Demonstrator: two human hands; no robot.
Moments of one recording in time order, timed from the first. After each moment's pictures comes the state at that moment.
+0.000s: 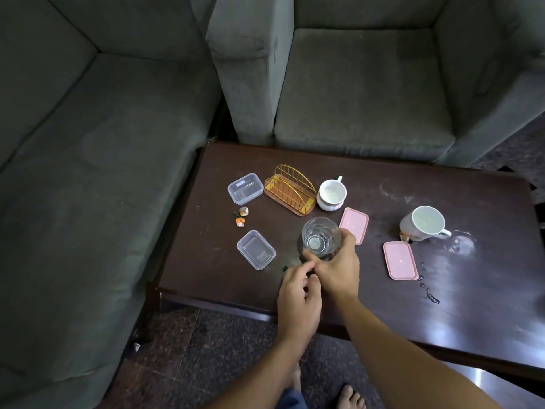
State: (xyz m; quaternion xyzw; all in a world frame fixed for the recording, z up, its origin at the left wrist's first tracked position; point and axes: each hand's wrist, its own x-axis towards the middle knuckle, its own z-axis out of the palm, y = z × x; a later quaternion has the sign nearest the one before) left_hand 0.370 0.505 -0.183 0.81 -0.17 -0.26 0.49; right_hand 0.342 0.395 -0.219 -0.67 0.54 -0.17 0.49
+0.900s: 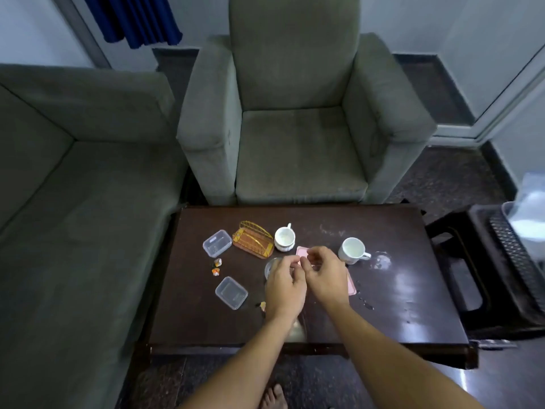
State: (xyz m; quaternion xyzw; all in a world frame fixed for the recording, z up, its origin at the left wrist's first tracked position) left_hand 0.379 0.439 -0.044 0.82 -0.28 -0.25 0.43; right_hand 0.305 0.362 -0.053 -0.73 0.52 -0.21 0.39
